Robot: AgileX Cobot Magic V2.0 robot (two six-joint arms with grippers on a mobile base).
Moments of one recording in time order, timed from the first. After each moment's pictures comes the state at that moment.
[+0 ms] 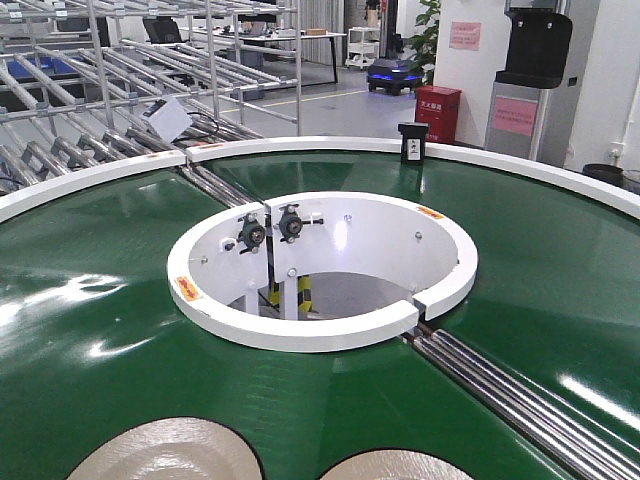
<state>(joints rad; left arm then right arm) 0.00 -0.01 0.03 0.08 0.15 0.00 -0.03 -0.01 0.03 -0.12 0.13 0.16</state>
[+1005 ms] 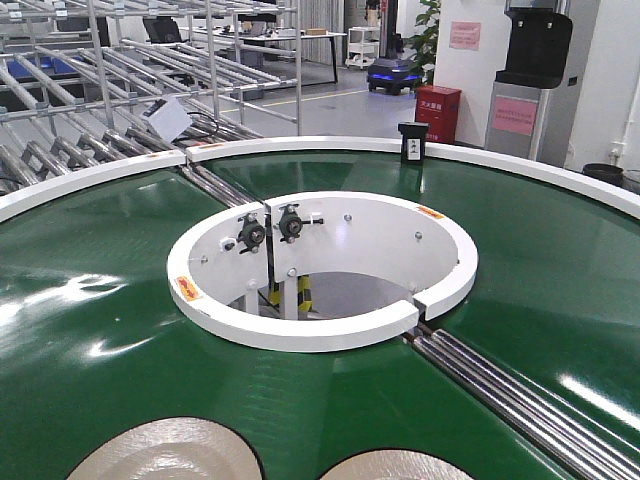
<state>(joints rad) 0.00 -0.01 0.03 0.08 -0.35 0.03 -0.03 -0.01 0.03 -0.12 -0.17 0.16</state>
